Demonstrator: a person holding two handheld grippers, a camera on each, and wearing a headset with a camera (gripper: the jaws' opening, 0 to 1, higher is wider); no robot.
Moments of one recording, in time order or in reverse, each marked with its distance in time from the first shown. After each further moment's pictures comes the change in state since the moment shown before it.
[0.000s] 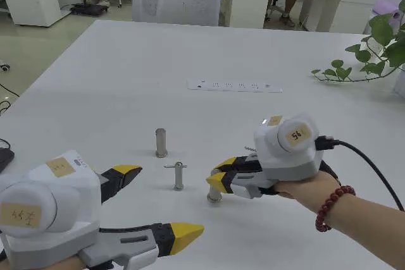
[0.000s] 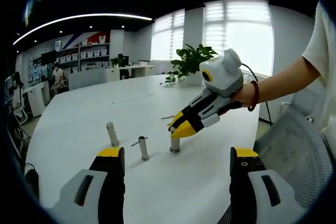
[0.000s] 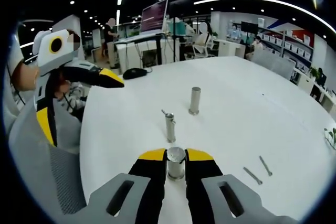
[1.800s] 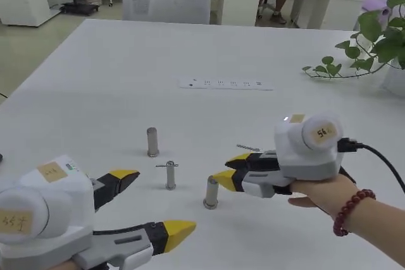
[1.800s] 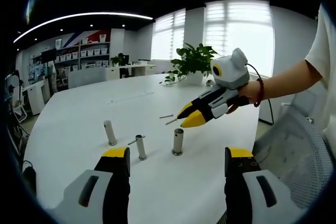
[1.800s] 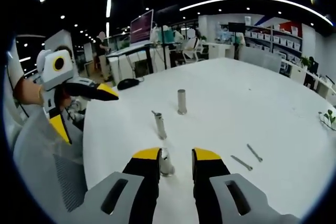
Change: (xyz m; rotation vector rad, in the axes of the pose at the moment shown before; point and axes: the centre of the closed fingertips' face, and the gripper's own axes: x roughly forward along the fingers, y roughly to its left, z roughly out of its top) left arm 0.004 -0.003 -0.004 -0.012 0.004 -0.001; right arm -0.033 -0.019 -0.004 0.102 -0.067 -0.041
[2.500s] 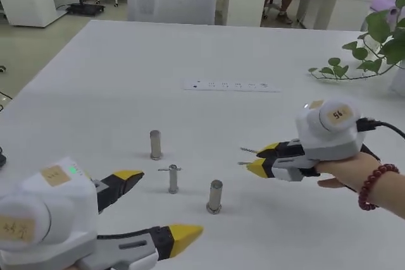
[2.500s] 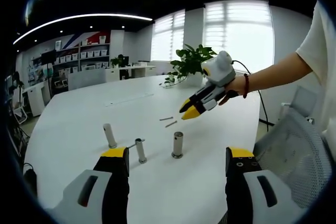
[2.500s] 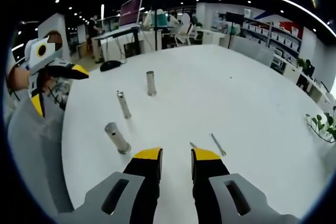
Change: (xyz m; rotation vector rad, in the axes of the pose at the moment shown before) left arm 0.003 -0.002 0.006 0.008 -0.008 0.002; right arm -0.009 -0.075 -0.024 -0.075 0.167 -0.087
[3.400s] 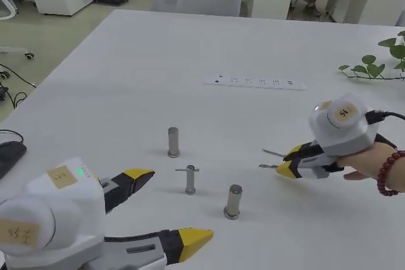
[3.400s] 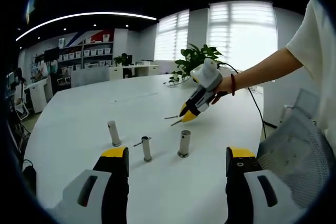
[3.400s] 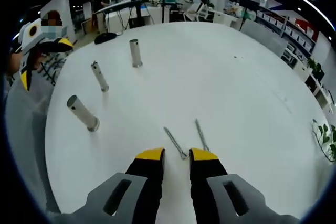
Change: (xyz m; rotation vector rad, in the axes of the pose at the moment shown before) left arm 0.003 0.014 -0.005 -0.021 0.002 0.022; right arm 0.033 -0.032 -0.026 -0.092 0.188 0.060
